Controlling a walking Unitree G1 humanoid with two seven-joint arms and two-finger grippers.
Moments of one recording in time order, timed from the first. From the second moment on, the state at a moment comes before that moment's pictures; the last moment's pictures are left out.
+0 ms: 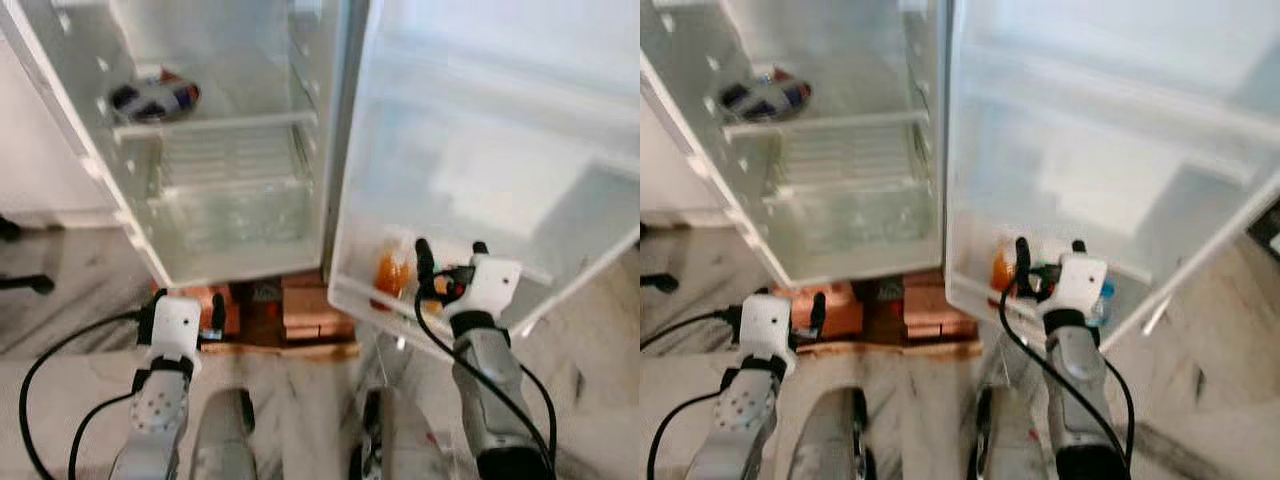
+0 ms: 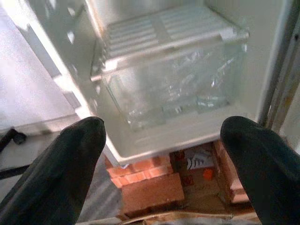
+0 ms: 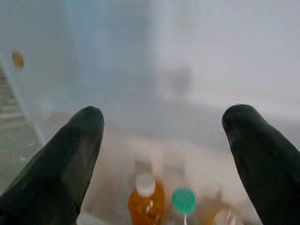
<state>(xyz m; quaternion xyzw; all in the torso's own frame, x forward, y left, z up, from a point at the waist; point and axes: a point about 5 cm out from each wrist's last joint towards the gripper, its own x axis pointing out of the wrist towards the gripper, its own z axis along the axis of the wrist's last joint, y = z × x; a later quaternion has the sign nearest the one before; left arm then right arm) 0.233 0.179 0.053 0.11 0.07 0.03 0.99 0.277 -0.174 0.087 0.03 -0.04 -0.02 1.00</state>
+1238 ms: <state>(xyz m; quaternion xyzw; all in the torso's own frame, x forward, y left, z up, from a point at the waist) 0.244 0.167 0.055 0.14 0.06 0.04 0.99 0.282 -0.179 0.073 0.09 0.01 -0.04 1.00</state>
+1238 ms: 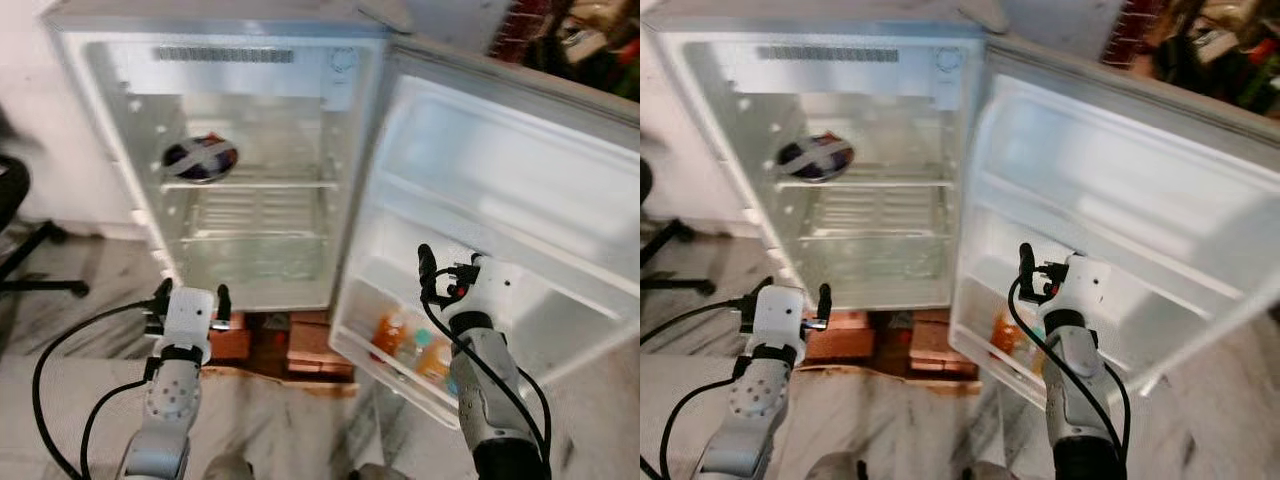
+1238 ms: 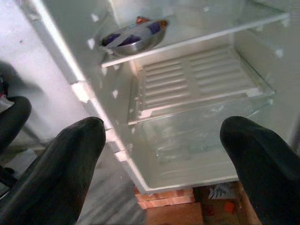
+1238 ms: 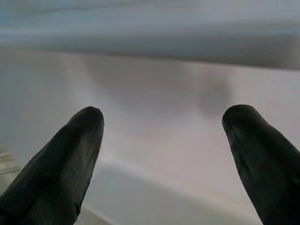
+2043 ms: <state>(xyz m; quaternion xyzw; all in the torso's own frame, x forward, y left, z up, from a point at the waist) 0.245 0.169 0.052 0.13 0.07 0.04 0.99 0.243 -0.131 0.057 0.12 0.12 0.34 0.92</state>
